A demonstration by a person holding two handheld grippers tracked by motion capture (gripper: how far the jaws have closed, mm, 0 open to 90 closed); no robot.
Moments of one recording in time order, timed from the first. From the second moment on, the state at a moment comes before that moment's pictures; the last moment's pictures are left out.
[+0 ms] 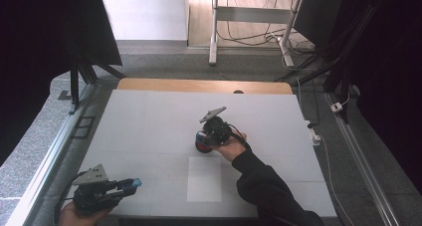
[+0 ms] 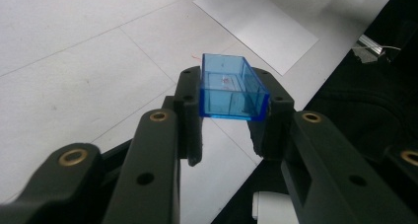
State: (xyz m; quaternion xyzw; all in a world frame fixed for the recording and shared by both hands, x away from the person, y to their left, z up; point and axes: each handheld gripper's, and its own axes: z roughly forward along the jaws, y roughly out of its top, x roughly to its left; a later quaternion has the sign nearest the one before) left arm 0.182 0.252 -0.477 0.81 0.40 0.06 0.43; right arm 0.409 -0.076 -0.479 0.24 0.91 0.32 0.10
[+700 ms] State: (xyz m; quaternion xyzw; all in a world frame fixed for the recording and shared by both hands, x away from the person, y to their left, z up) left arm 0.181 0.251 -0.477 0.81 0.40 0.06 0.43; right arm 0.406 -0.072 -0.484 0.24 0.91 0.30 0.11
